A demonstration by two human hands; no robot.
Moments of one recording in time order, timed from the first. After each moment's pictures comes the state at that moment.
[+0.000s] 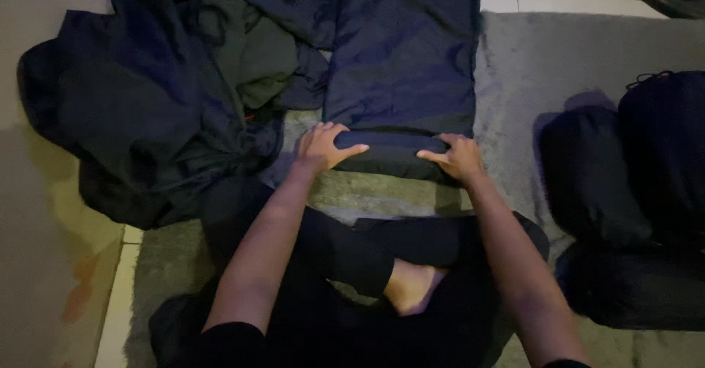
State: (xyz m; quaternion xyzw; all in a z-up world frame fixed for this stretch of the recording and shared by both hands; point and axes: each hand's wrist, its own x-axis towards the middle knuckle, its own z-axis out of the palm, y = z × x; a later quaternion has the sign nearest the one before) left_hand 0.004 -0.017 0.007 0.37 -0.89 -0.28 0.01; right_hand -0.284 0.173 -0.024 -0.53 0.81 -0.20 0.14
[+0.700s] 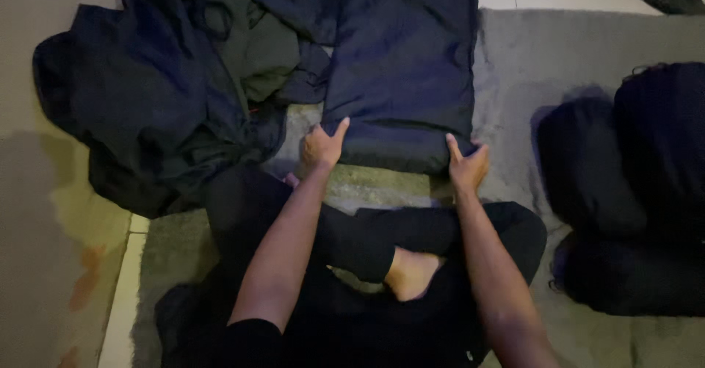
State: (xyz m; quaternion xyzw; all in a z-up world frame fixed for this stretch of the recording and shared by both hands) left_hand -0.004 0.007 -0.014 0.66 -0.62 -0.41 0.13; right_hand -0.243 0.206 -0.052 -0.21 0.87 -0.43 -0.05
